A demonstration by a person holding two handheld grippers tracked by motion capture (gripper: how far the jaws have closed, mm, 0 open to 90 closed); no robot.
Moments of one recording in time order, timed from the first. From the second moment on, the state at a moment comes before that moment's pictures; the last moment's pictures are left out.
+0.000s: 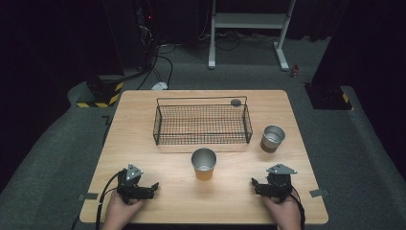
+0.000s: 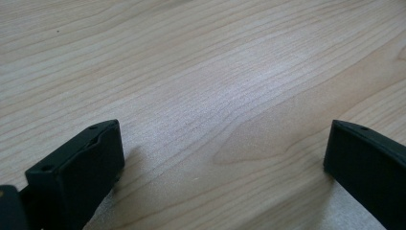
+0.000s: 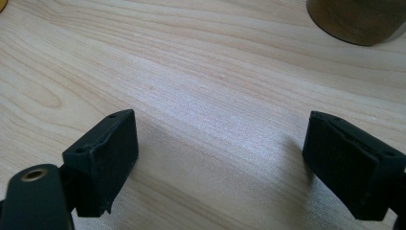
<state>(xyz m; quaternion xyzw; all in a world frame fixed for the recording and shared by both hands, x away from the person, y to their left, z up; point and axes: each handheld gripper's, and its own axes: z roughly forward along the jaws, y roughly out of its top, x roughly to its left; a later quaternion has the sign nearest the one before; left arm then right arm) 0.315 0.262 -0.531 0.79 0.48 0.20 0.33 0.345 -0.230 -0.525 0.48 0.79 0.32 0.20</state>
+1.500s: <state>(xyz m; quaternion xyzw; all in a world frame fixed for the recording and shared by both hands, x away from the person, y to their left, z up) 0.308 0.252 -0.521 0.80 0.45 0.20 0.35 0.345 -0.235 -0.525 0.48 0.79 0.32 0.20</state>
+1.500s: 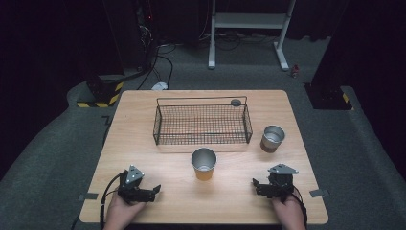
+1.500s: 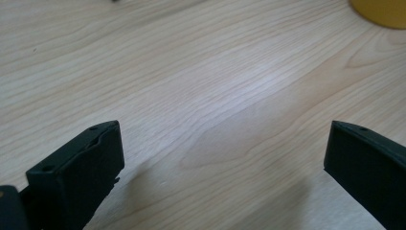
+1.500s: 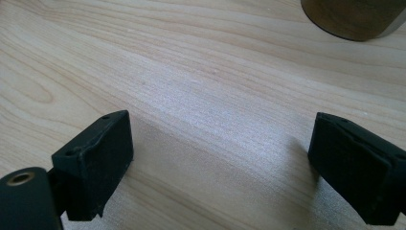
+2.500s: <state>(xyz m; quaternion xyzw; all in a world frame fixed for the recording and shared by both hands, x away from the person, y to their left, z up) 0.312 0.174 -0.477 0.83 0.34 0.19 0.41 0.340 -0.238 -0.525 0.47 0.80 0.32 0.20</state>
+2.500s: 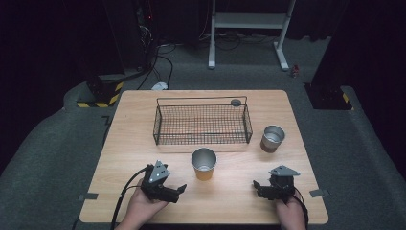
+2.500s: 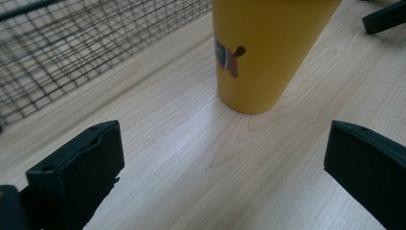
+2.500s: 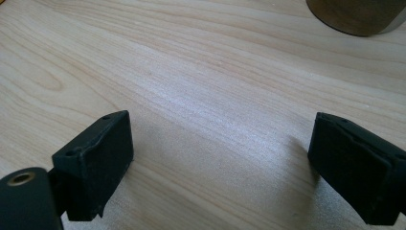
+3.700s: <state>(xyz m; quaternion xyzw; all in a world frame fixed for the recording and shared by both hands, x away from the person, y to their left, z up) 0.352 0.106 -0.474 0.81 0.30 0.18 0.46 0.345 -0.238 -0.525 0.47 0.80 0.32 0.19</state>
